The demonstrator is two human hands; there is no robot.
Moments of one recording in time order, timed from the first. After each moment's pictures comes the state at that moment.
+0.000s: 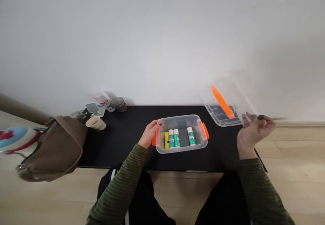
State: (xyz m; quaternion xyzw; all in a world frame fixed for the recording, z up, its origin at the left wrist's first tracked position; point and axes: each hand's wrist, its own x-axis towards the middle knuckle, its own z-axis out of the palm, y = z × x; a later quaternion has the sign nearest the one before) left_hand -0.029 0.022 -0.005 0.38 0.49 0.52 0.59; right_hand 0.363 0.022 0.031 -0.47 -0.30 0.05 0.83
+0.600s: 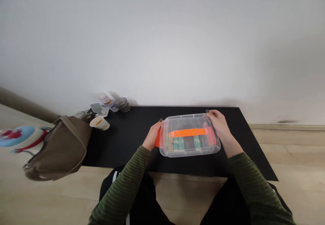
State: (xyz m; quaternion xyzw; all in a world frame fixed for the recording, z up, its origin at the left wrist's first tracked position) left_hand -0.024 0.023 0.001 0.37 0.48 0.52 0.60; right_hand 0.276 0.063 0.019 -0.56 -0.38 0.49 0.55
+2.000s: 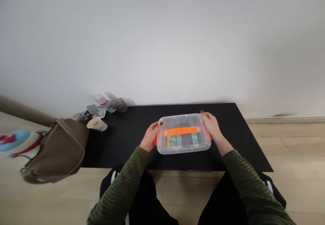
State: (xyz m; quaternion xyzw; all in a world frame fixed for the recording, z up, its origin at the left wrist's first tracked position) left_hand -0.018 0.011 -0.005 0.30 0.55 0.52 0.58; right_hand 0.276 0.051 -0.008 -0.66 -0.49 0.37 0.45
